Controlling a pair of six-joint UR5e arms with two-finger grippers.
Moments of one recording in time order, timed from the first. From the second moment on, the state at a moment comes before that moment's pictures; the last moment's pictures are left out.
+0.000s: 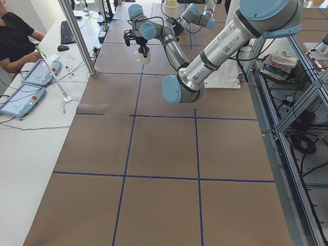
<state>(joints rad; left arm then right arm) -0.82 -2.53 -1.51 -1.39 -2.25 -1.29 0.25 -1.23 1.98 -0.94 1.04 0.79</state>
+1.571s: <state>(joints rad) -0.70 -2.55 -1.57 -1.37 -2.36 -1.48 0.19 -1.17 1.92 -0.94 0.82 0.79</state>
